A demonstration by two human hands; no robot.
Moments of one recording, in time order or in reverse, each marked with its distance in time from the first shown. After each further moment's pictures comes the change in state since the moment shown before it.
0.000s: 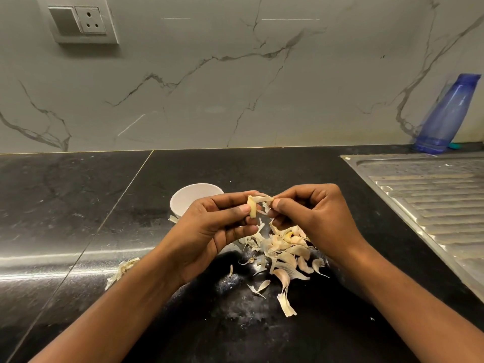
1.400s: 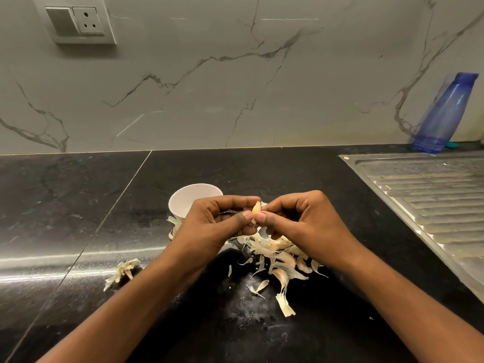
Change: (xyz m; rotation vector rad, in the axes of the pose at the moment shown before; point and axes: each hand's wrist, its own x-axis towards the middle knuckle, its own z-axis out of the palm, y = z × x) left_hand 0.001 -0.014 -0.002 0.367 0.045 0.212; right_hand -0.001 0.007 0.000 -0.215 -0.175 -0.032
